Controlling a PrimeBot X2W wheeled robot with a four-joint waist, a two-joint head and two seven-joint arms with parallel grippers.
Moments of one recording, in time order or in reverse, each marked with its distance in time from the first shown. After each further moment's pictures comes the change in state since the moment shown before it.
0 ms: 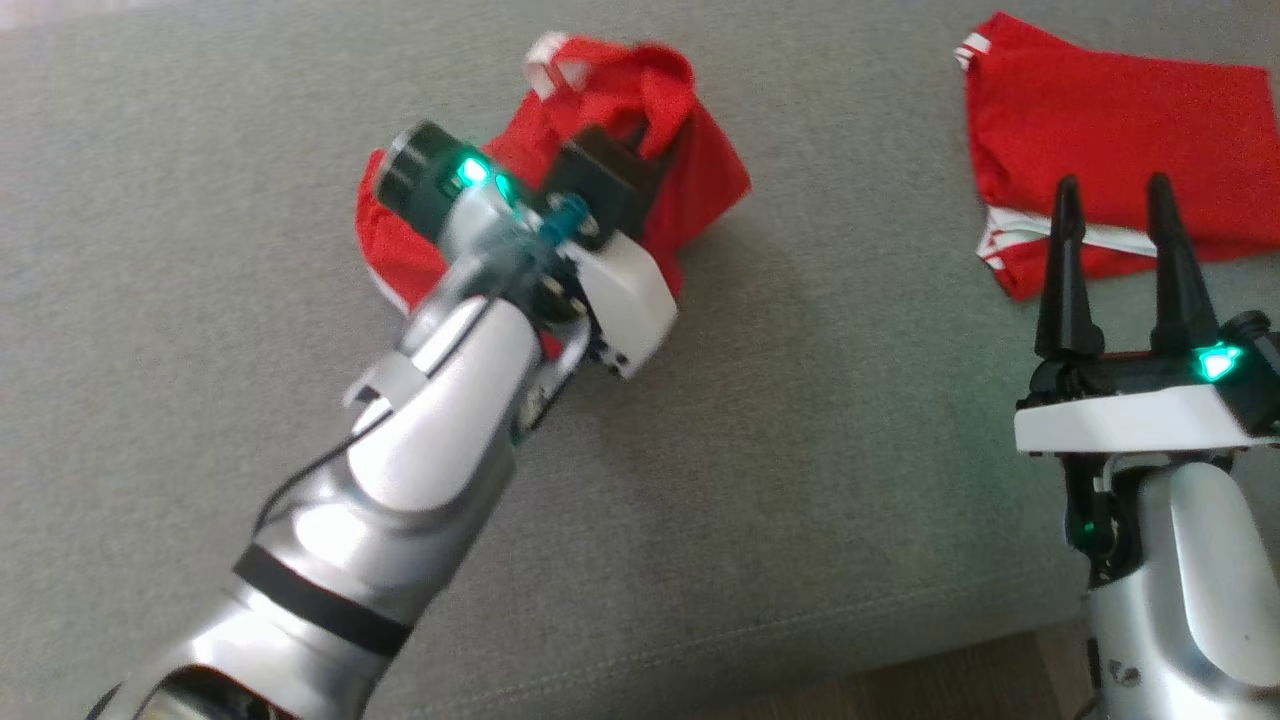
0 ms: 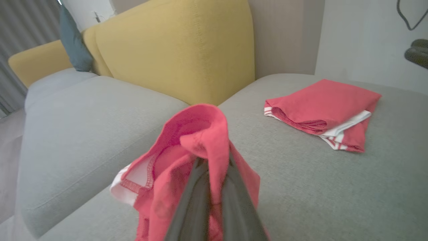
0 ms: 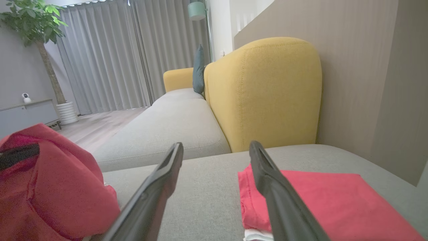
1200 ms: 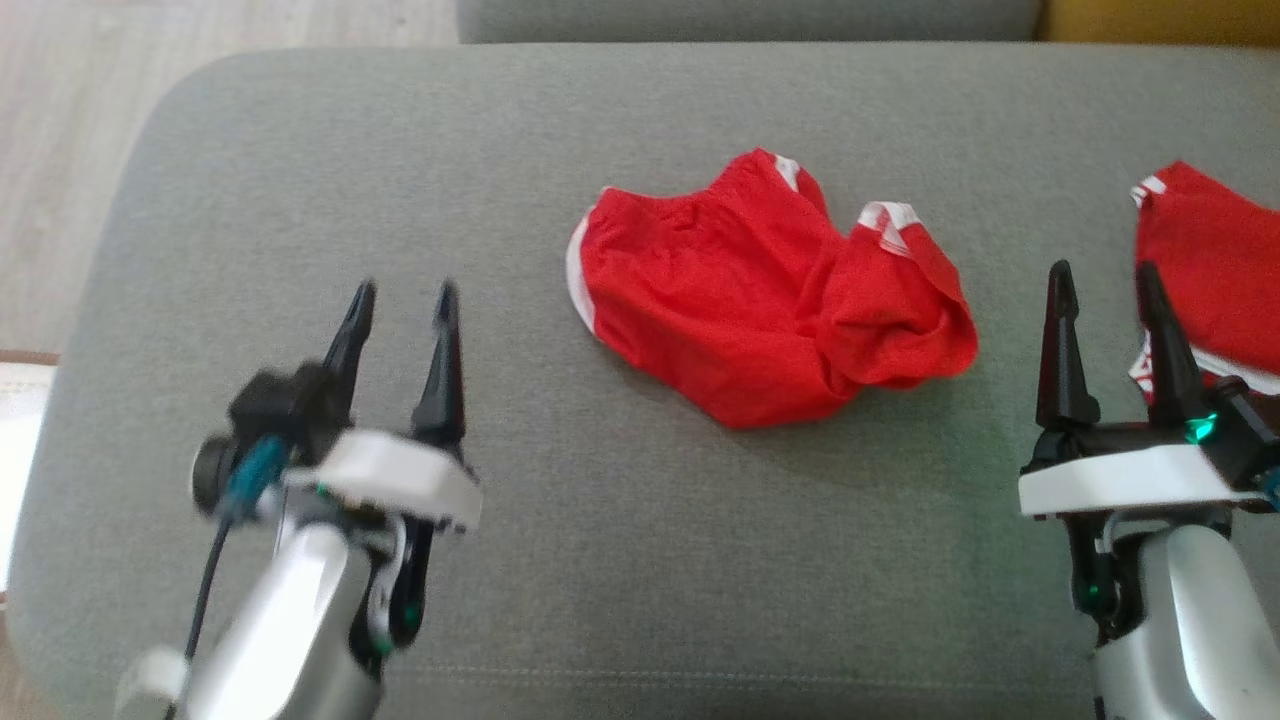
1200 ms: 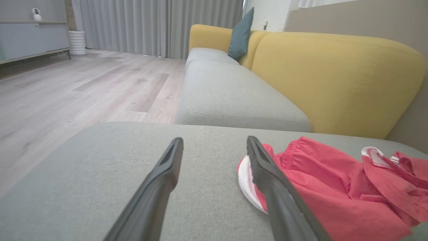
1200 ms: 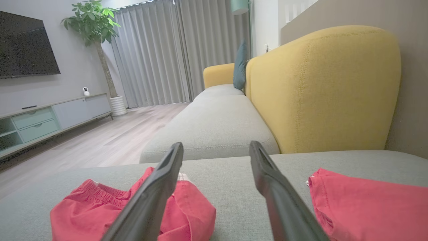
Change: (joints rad) left arm 0.475 0.166 0.185 -0.243 -0.344 0.243 -0.229; right arm 0.092 0.001 -0.028 0.040 -0.027 0.000 0.012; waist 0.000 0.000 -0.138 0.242
